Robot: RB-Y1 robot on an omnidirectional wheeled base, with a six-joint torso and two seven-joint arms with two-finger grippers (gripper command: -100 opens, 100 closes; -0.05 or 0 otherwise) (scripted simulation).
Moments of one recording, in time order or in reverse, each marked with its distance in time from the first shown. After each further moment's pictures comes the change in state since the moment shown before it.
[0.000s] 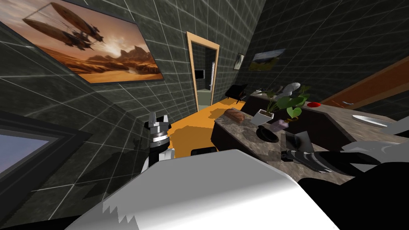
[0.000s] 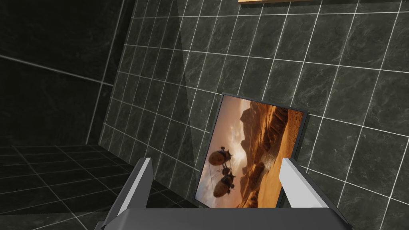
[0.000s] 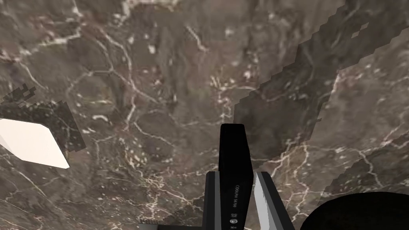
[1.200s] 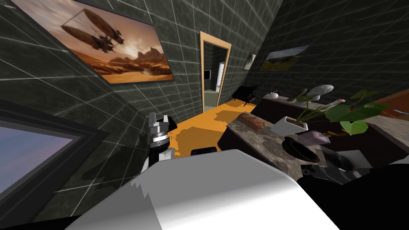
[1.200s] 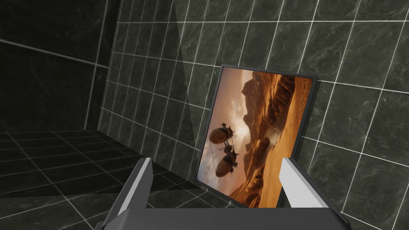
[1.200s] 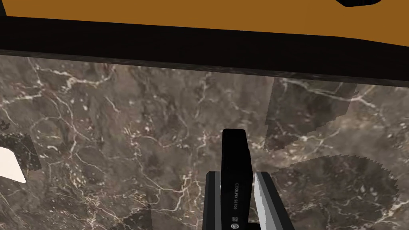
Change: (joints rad) left arm 0.000 0.000 0.000 0.000 0.000 0.000 0.000; right arm -0.034 0.024 0.236 0.092 0.109 -0.221 -0.066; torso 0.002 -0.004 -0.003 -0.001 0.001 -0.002
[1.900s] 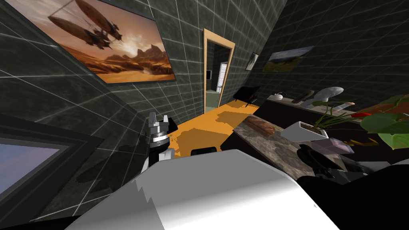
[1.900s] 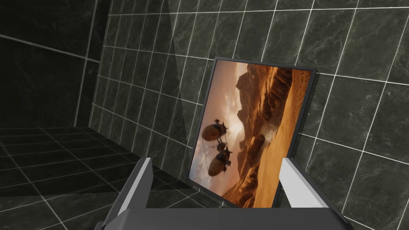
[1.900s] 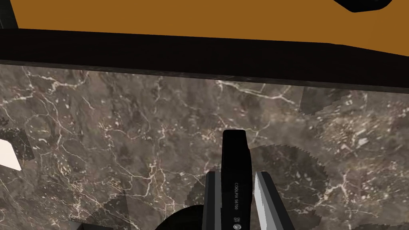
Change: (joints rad) left arm 0.000 0.000 0.000 0.000 0.000 0.000 0.000; right arm -0.021 0.008 0.096 0.119 0.054 -0.137 -0.075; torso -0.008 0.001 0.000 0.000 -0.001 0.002
